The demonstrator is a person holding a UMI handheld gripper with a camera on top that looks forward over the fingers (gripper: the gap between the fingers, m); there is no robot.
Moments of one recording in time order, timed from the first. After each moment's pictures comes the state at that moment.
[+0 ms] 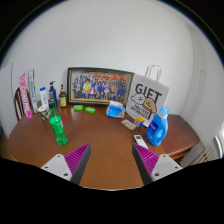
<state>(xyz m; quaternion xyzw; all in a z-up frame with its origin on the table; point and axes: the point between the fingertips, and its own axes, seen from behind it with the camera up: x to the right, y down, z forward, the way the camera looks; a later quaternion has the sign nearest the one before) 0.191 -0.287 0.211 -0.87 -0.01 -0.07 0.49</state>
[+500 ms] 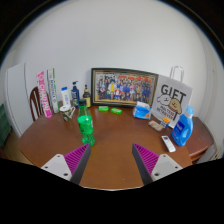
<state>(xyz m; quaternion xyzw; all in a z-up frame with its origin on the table) 0.077 -0.284 0.184 -0.86 -0.06 0.01 0.50</state>
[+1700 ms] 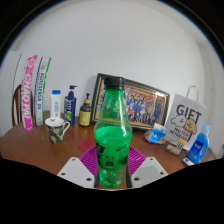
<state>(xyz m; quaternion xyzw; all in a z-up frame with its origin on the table) -0.061 -0.074 0.121 -0.79 -0.05 -0.09 0.61</state>
